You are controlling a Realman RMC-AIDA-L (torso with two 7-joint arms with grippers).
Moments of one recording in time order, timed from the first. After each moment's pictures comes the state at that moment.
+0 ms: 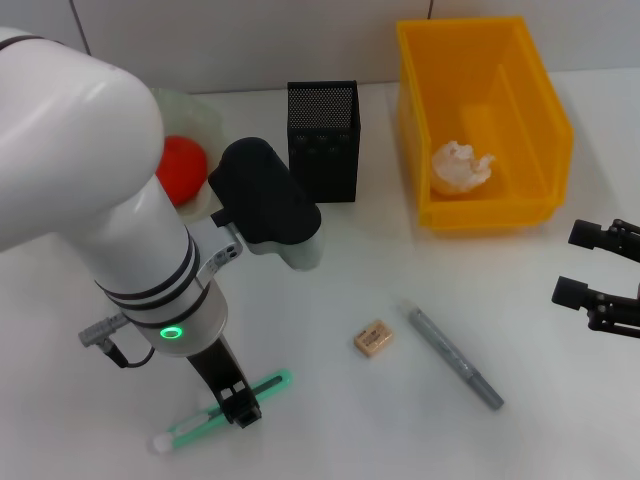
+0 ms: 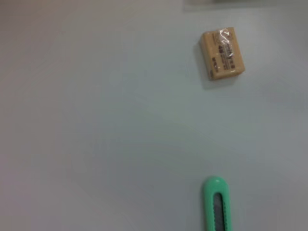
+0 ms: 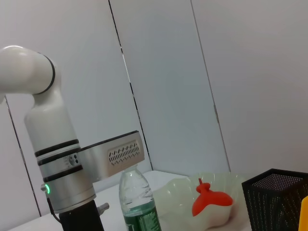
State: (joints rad) left arm -0.78 -2.08 1.91 1.19 2.51 1.50 -2.70; right arm 0.20 2.04 -0.54 -0.75 -1.79 -1.86 1.26
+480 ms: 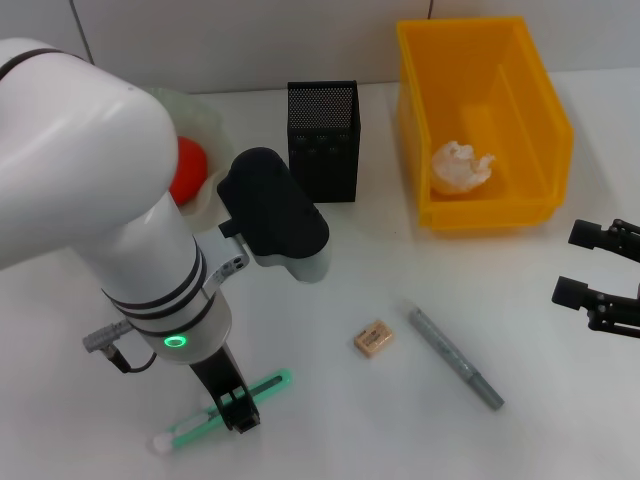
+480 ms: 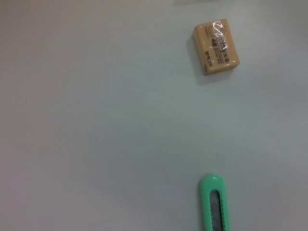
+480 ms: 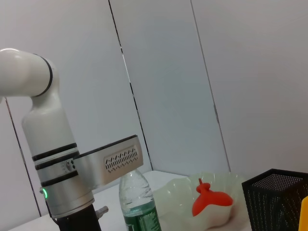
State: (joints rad) left arm -0.78 -2.08 1.95 1.20 2.52 1.50 -2.71; right arm 0.20 2.04 -0.54 -0.75 -1.79 -1.86 1.26
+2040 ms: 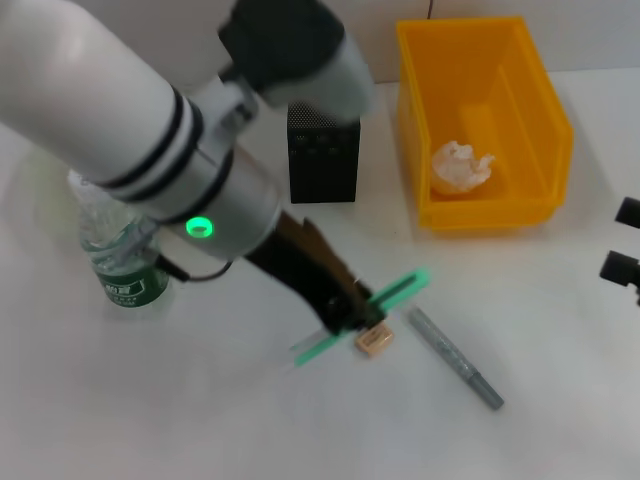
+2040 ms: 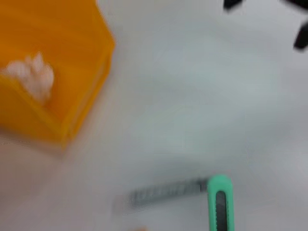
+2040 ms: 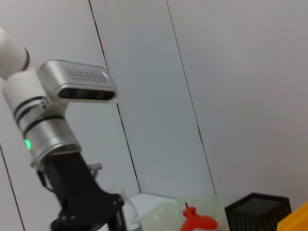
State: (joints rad) left arm -0.79 -2.08 1.63 1.44 2.25 1.59 -2.60; right arm 0.19 2.01 -0.43 -0.75 -1.78 -1.92 1.29
